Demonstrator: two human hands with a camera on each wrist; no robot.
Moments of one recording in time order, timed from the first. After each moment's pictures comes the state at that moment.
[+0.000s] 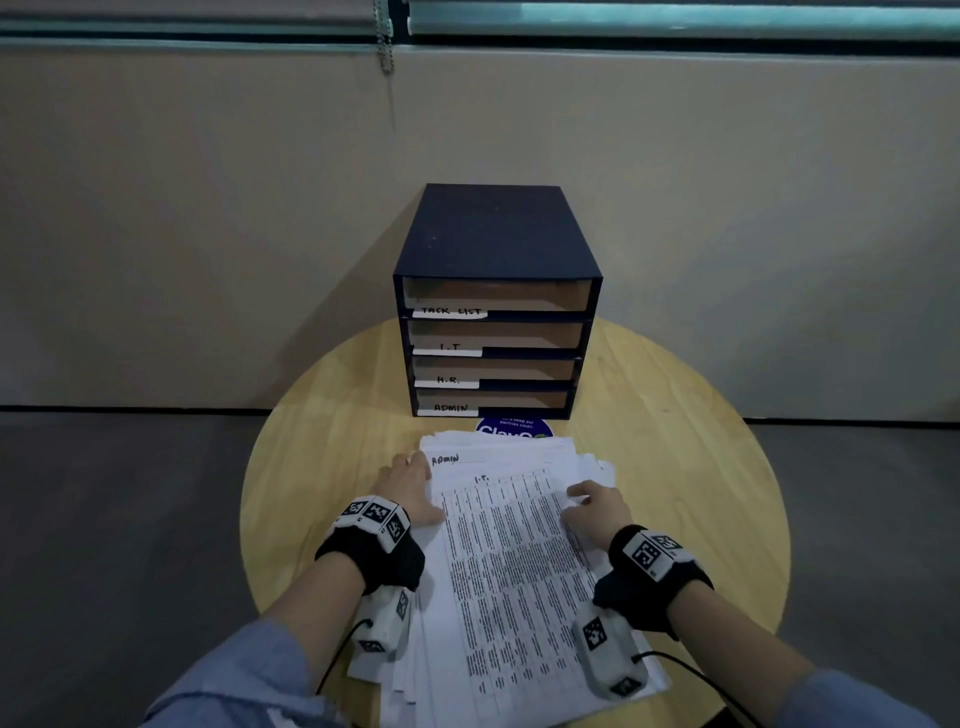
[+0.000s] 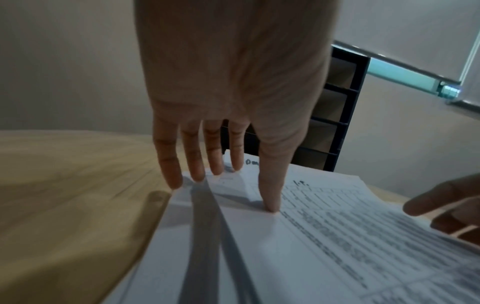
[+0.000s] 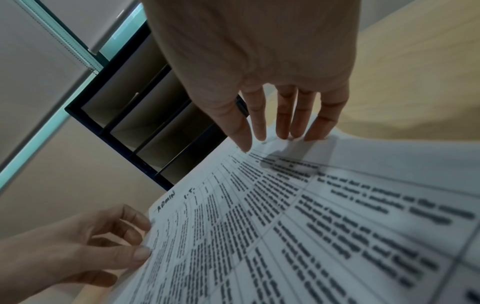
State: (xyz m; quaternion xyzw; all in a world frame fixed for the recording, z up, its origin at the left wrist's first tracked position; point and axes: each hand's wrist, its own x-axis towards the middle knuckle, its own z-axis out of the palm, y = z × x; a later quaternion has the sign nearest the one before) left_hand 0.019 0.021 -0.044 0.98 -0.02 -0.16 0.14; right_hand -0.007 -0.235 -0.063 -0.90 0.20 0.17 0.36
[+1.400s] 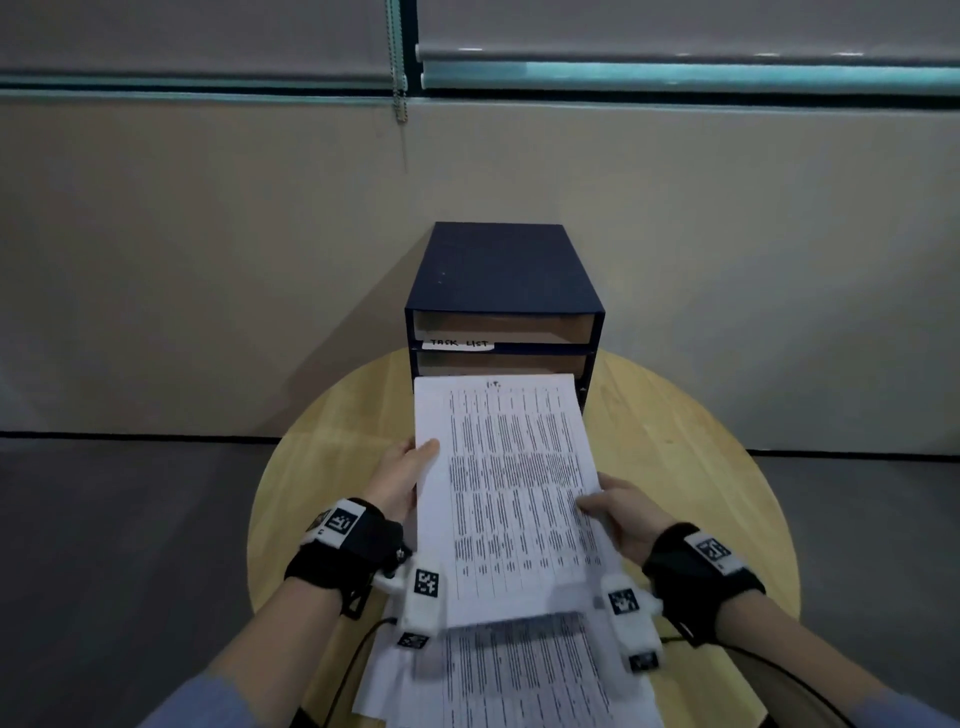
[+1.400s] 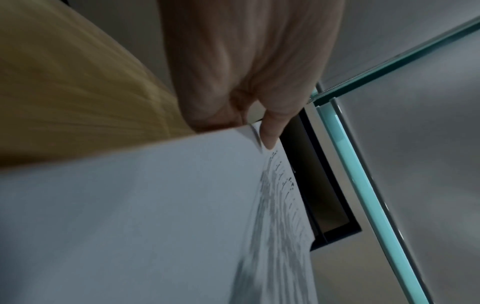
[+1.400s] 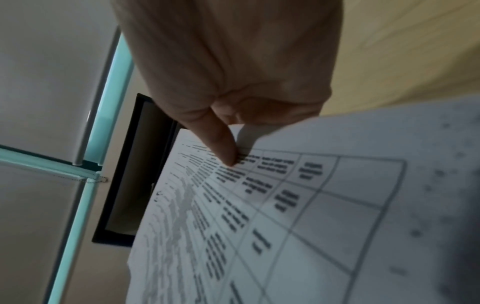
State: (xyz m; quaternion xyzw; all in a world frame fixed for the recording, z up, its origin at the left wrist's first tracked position) left_hand 0.008 0.026 0.026 0.64 0.13 -0.14 0.74; right_hand -0.013 -0.248 0.006 -0.67 0.14 0.21 0.69
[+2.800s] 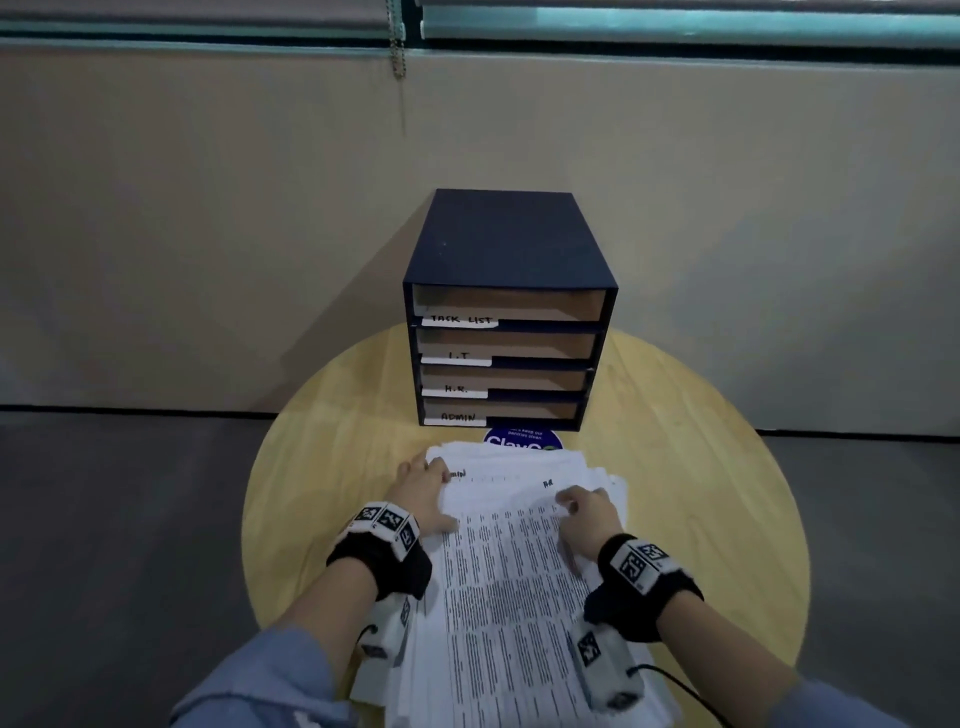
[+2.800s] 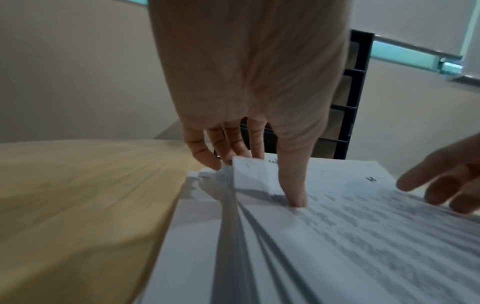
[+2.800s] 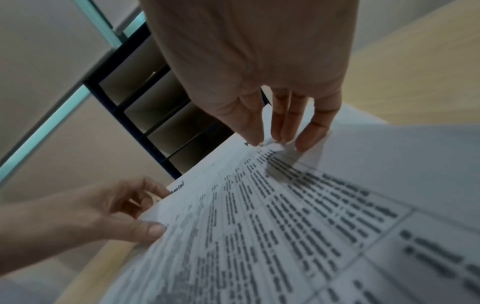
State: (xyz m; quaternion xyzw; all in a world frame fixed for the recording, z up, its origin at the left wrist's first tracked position) left_hand 0.034 0.019 -0.050 0.98 -0.06 -0.16 0.14; right_hand 0.003 -0.211 -0.055 -0.93 0.13 0.17 0.31
